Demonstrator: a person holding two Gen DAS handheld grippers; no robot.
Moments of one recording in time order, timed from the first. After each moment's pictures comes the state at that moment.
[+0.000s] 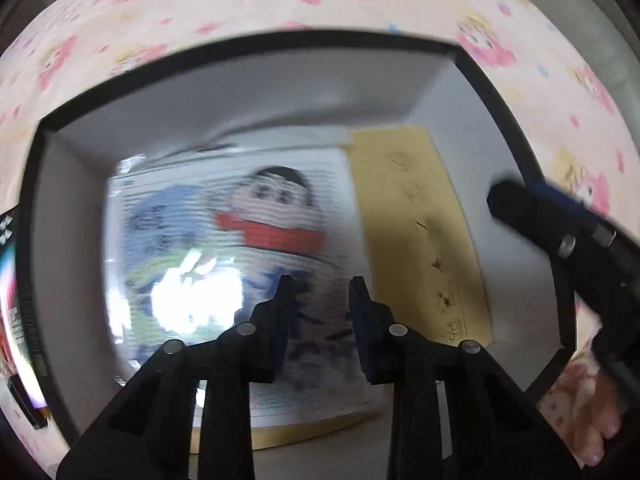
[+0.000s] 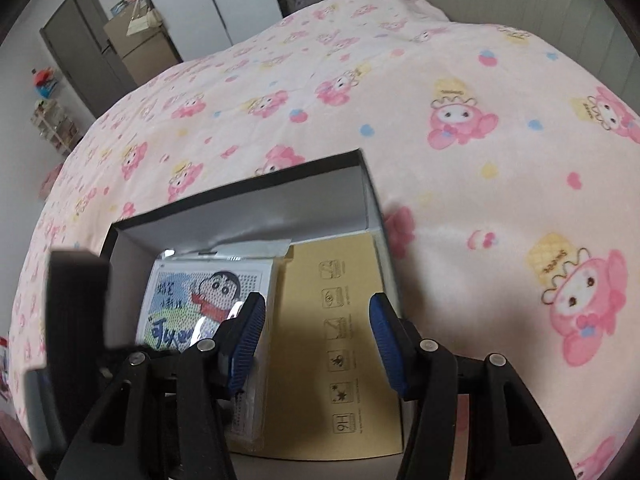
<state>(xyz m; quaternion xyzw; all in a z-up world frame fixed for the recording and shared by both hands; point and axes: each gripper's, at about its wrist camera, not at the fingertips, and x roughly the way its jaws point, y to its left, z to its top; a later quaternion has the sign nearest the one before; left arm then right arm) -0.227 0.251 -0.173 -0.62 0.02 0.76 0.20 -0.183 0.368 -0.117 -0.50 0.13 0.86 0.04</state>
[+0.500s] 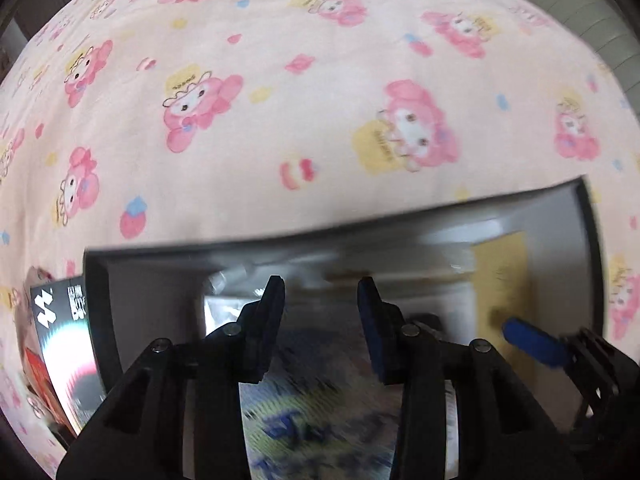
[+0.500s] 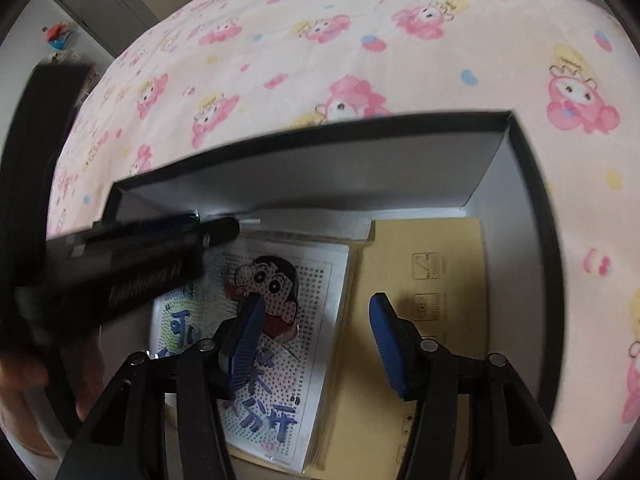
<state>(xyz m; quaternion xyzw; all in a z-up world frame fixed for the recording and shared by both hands) -0.330 0.201 -0.186 -0.63 0.05 0.76 0.12 -0.251 0.325 -0.176 -0.60 0.13 0.79 -0.04</state>
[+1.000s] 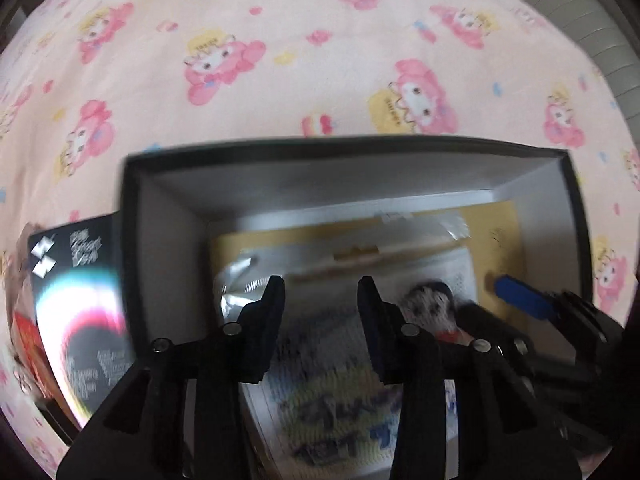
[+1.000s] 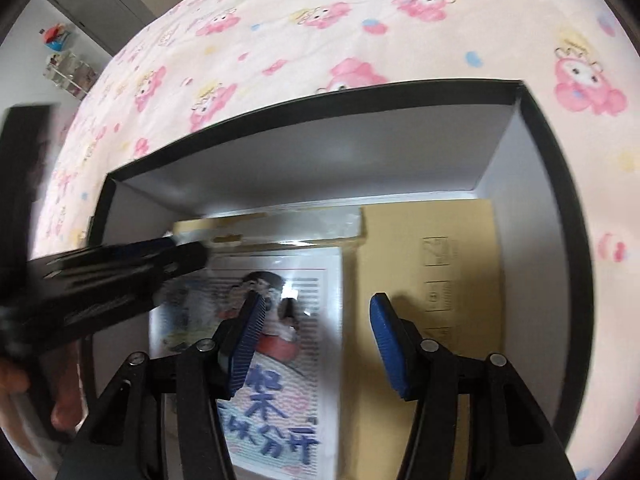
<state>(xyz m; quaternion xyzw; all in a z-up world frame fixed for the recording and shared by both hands) -0.296 0.158 -0.157 -0.64 0.00 0.76 0.14 -0.236 0.321 -0.181 -0.60 0.13 0.79 -0.04</state>
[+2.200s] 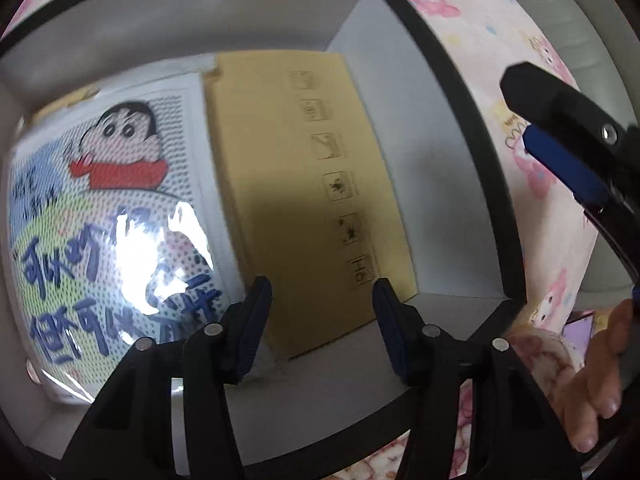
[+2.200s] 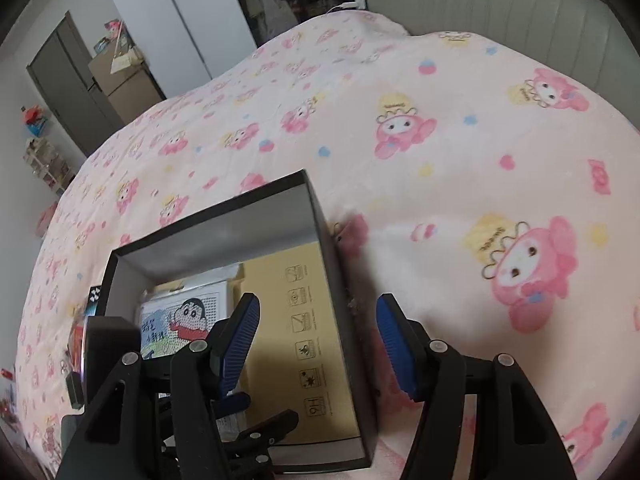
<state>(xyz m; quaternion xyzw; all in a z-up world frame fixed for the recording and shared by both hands) -0.181 0.270 -0.186 -0.67 -0.03 0.69 0.27 -0.145 0.398 -0.095 -0.45 0.16 0.87 0.07</state>
